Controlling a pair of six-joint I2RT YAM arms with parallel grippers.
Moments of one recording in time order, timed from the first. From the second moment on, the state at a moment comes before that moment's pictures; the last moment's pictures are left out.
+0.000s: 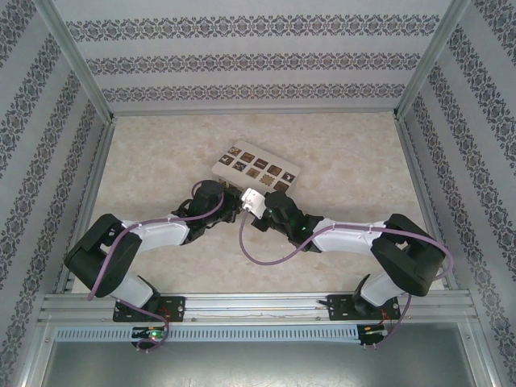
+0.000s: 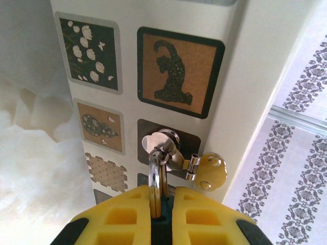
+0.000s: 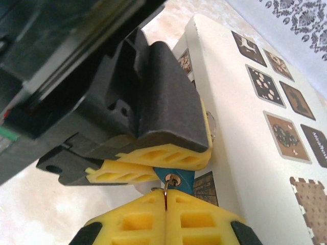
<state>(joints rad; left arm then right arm) -0.60 1.51 0.61 0.40 0.11 -1.73 0.88 1.53 0.67 0.36 0.11 -0.27</state>
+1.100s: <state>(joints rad) -0.62 1.58 0.55 0.49 0.14 -1.67 0.89 1.55 0.53 0.51 0.12 -0.06</state>
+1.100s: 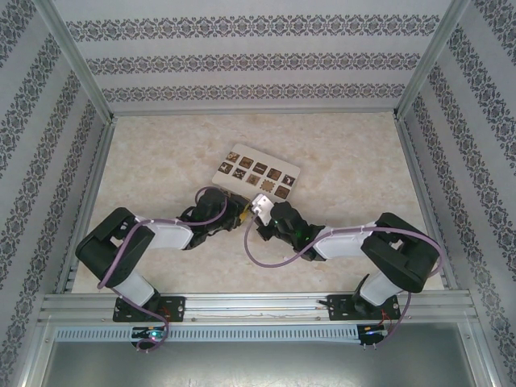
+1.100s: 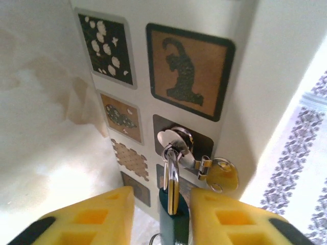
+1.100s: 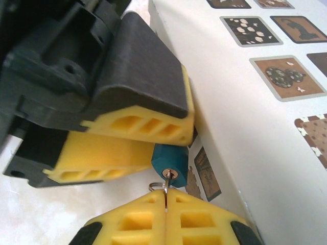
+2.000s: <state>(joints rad) -0.61 0.96 0.73 -0.27 -0.33 -0.94 0.73 1.07 0.30 0.28 -0.01 0.37</state>
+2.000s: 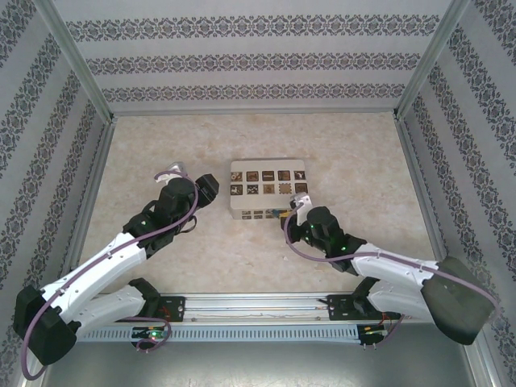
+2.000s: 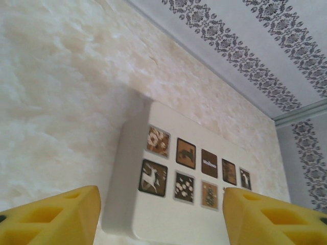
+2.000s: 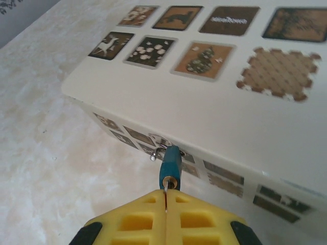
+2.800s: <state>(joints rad) -0.61 0.98 0.76 -0.28 -0.37 -0.86 0.60 0.98 0.18 0.20 -0.20 0.79</state>
